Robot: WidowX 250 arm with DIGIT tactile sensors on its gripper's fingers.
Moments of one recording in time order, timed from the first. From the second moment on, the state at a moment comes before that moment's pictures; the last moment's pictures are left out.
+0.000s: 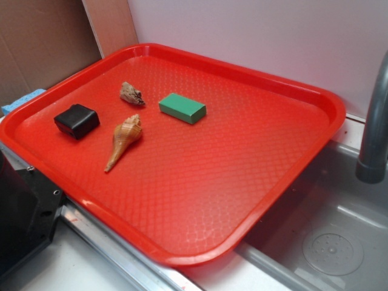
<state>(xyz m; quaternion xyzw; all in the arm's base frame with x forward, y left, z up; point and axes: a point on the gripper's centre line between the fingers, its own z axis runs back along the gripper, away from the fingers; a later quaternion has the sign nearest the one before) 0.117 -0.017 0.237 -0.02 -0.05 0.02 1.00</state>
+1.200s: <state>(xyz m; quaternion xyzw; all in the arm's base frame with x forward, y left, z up) 0.182 0.031 0.186 -0.02 -0.06 0.42 0.90</state>
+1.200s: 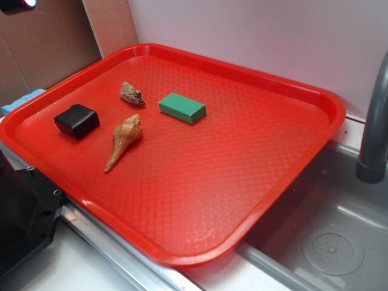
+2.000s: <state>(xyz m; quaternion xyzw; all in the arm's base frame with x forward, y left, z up) 0.242 0.078 0.085 0.01 -0.14 0.60 0.79</state>
